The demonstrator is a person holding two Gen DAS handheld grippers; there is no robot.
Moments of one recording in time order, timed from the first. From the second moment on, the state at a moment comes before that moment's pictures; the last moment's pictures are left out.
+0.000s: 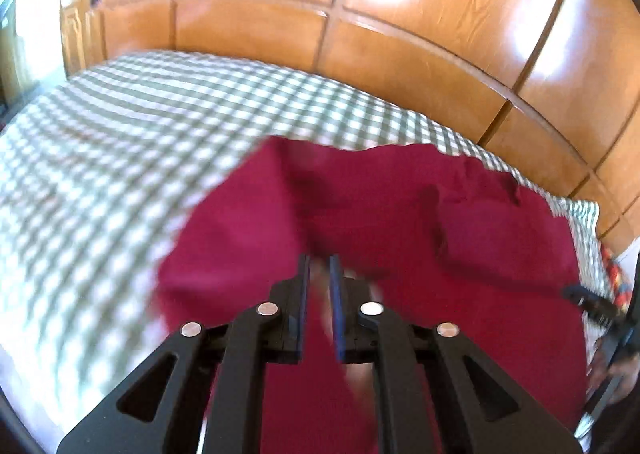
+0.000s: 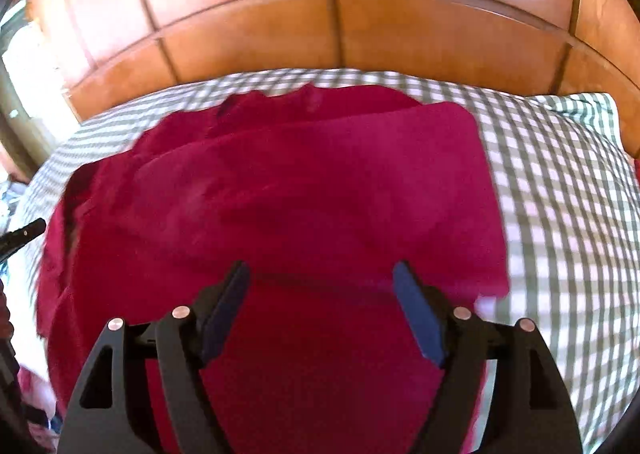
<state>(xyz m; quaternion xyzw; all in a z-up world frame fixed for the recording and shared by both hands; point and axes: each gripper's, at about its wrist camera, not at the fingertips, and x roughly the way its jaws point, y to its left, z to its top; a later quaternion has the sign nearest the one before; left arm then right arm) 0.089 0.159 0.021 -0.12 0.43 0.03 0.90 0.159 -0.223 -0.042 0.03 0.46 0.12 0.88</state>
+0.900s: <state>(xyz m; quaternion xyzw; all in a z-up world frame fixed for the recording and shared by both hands) 0.004 0.184 0.018 -0.13 0.43 -0.05 0.89 0.078 -0.177 -0.087 0.01 0.46 0.16 0.87</state>
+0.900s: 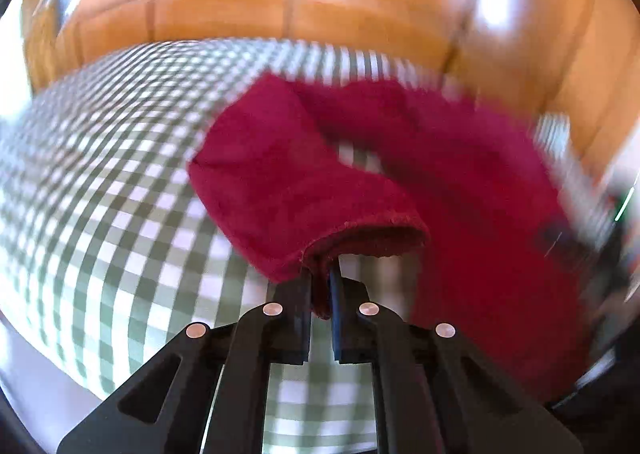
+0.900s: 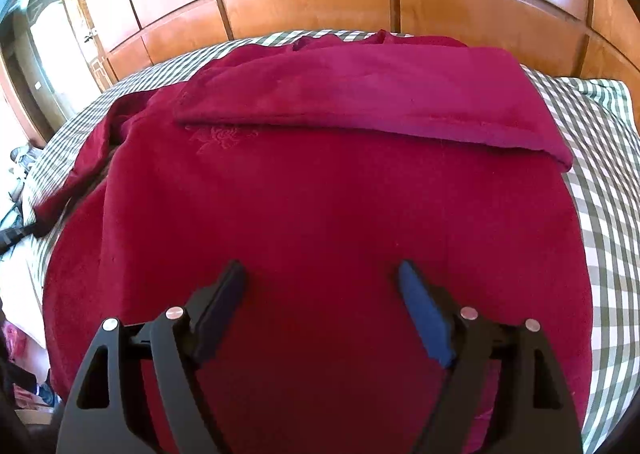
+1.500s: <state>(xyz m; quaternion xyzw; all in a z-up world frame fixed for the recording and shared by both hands) 0.063 0.156 0.146 -0.30 0.27 -0.21 0.89 0.115 -0.112 0.044 0.21 0.42 0.42 0.78</state>
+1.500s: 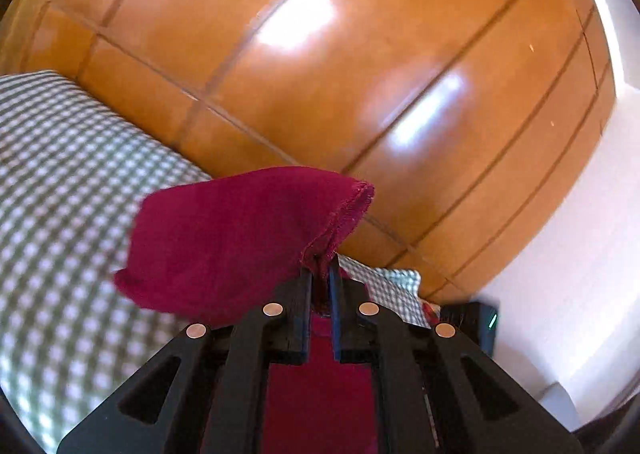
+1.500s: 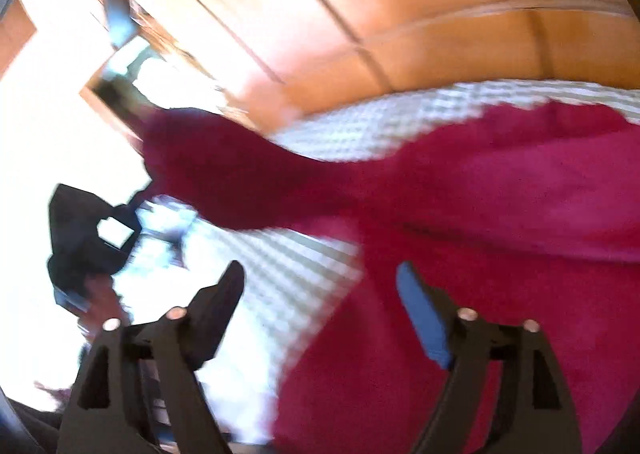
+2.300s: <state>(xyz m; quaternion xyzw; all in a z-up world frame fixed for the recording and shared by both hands) 0.100 0.062 0.045 -0.21 0.41 -0.18 0.87 0.224 -0.148 0.133 0.24 0.38 0.36 0.82</state>
